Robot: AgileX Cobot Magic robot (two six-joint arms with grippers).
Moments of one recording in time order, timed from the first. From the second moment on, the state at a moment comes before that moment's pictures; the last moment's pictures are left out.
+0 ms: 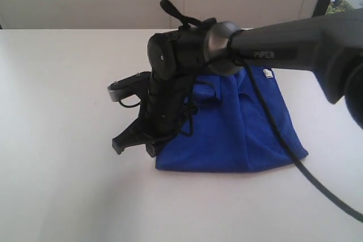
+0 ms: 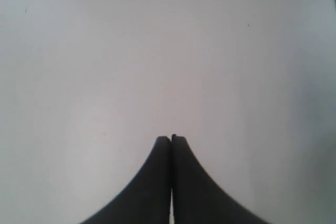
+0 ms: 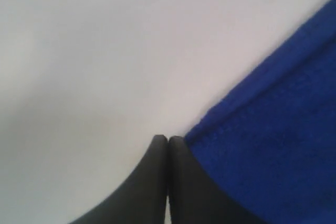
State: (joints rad) left arm 0.06 0.90 -0.97 -0.10 1.04 0.16; right arm 0.76 2.11 -1.54 0.20 0.92 -0.06
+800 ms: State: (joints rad) left arm 0.06 0.90 -0.97 -0.10 1.04 0.16; right arm 0.74 2.12 -1.45 0.12 0.79 0.00
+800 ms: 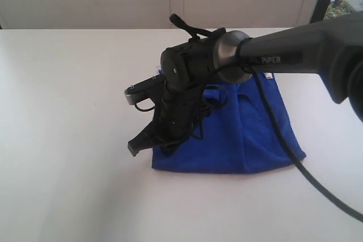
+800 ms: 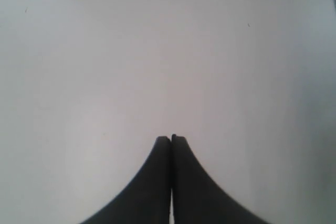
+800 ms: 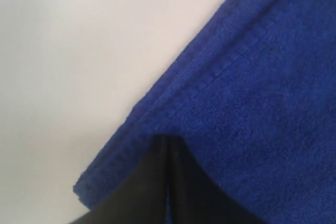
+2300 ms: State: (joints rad) left arm 0.06 0.90 -0.97 -0.10 1.04 0.16; right arm 0.87 2.12 -1.47 0.25 0.78 -0.07
